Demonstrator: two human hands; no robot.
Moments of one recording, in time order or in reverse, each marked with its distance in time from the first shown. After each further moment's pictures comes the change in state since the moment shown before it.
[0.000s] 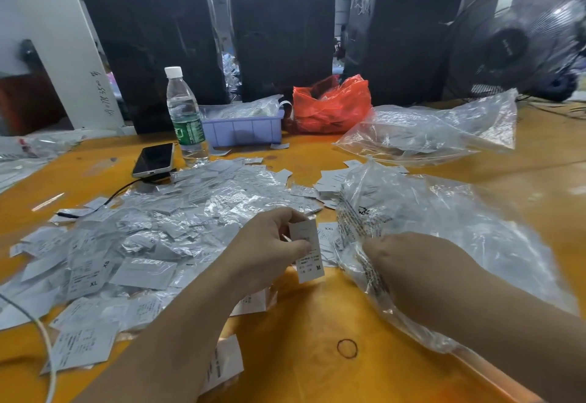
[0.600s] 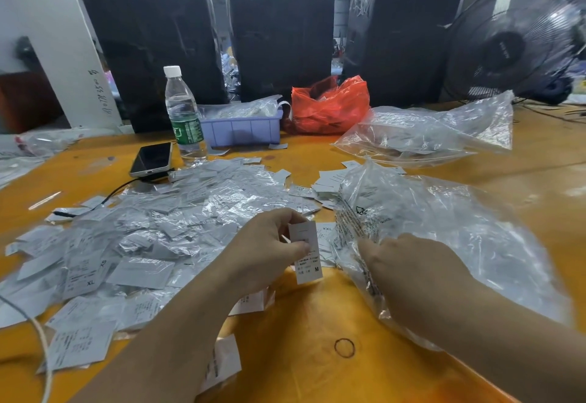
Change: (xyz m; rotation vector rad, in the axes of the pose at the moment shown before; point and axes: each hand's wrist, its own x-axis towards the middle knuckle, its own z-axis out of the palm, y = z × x) left_hand -0.001 0.001 0.000 0.049 -0.018 0.008; right_hand -0.002 -0.010 -0.003 -0.091 0.020 0.056
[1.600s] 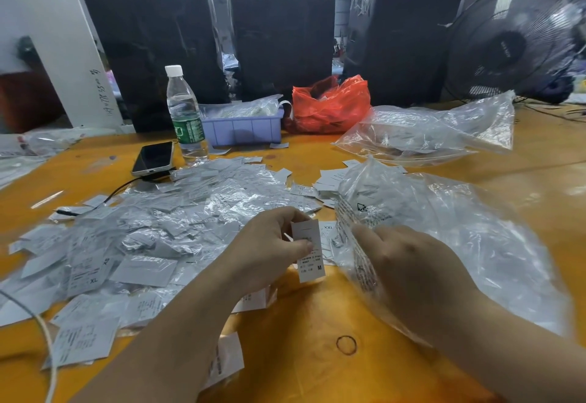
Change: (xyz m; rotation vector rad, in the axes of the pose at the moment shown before) left_hand -0.001 0.001 0.000 -0.002 0.001 0.013; right_hand -0.006 -0.004 0.002 0.071 0.266 -0.061
